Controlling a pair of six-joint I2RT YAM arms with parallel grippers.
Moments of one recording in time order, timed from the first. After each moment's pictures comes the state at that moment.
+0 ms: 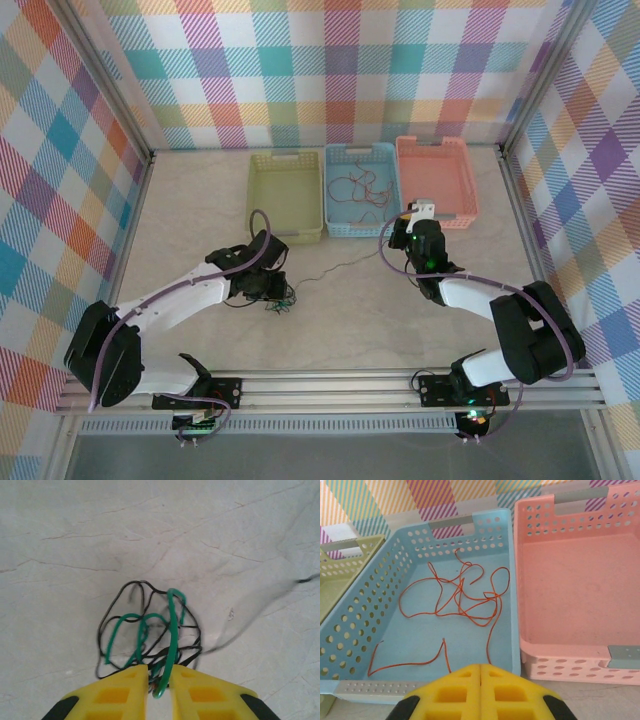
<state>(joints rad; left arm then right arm) -0.65 1.32 0.86 -0.75 0.01 -0.56 0.40 1.42 0.53 0.56 0.23 0.27</state>
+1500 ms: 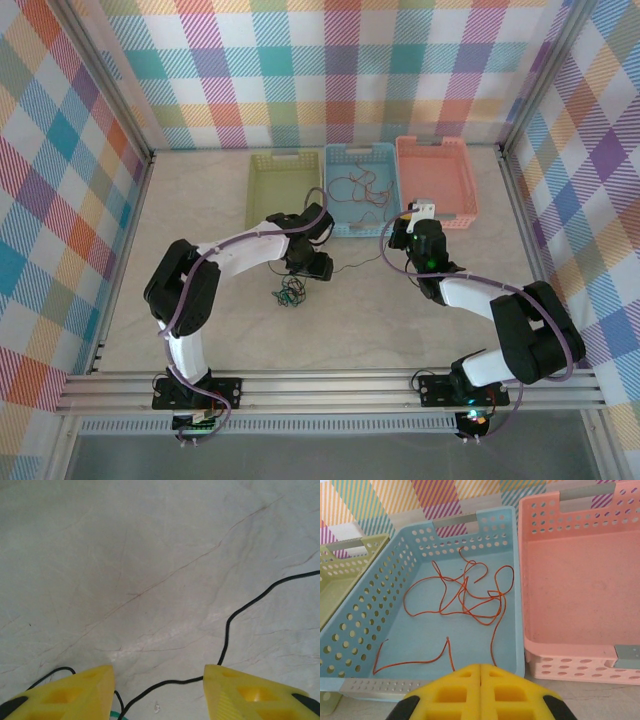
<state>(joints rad) -0.71 1.85 1.32 -0.79 0.11 -0.44 0.39 1.42 0.53 0.57 0.19 0.28</state>
